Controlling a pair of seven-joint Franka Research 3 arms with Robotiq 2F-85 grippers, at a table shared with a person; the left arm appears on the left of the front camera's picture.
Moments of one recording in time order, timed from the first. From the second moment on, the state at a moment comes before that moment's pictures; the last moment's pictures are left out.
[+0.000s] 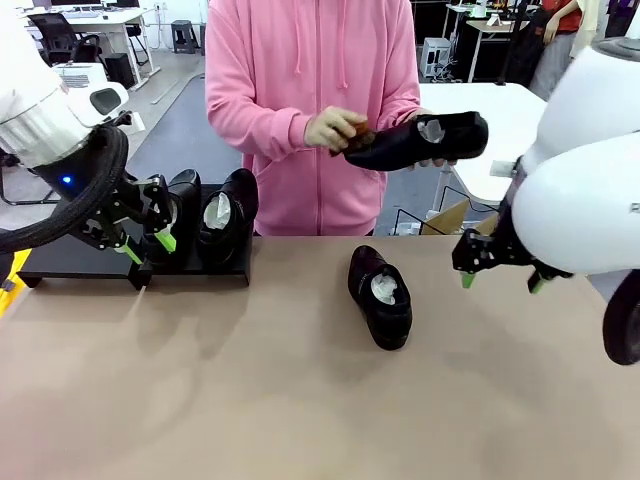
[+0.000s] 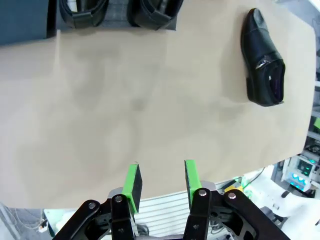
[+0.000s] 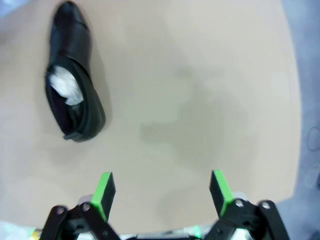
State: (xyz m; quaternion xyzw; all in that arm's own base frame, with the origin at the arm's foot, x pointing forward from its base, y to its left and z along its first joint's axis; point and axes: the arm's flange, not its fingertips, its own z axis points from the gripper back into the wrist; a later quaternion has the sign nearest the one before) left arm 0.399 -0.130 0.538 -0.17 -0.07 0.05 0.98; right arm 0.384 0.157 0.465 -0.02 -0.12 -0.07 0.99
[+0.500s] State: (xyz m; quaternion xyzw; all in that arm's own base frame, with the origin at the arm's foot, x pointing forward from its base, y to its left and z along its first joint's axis) left arm 0.399 -0.129 0.538 -0.17 -0.07 0.05 0.98; right arm 0.461 0.206 0.410 0.00 -0.13 0.06 0.99
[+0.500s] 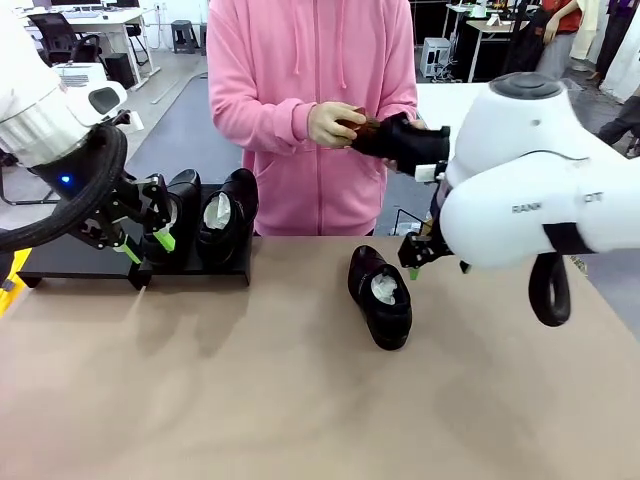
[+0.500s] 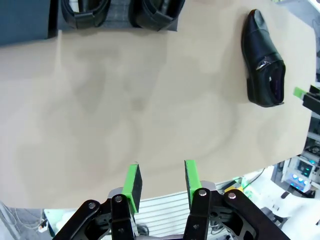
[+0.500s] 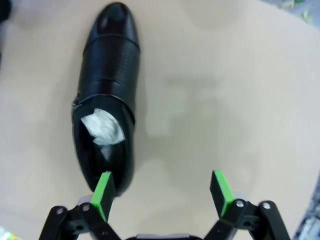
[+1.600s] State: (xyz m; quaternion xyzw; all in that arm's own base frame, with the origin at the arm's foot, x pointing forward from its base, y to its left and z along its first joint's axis) left arm 0.399 -0.129 0.538 -0.17 -0.07 0.05 0.98; right arm 0.512 0.221 0.341 0.00 -0.05 0.07 1.00
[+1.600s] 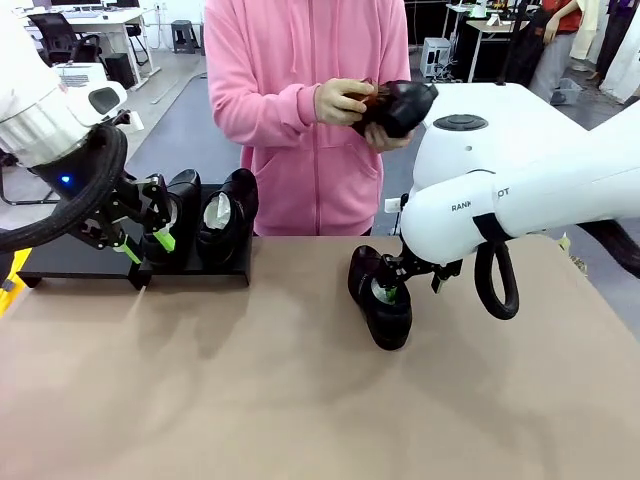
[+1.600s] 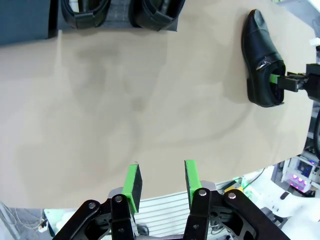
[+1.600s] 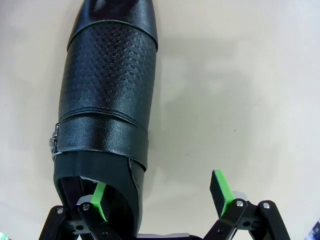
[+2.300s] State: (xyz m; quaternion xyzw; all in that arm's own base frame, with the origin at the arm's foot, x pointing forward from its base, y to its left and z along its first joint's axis) left arm 0.399 -0.129 0.538 -0.17 -0.07 0.05 0.98; right arm 0.515 0.224 0.342 0.00 -0.05 0.07 1.00
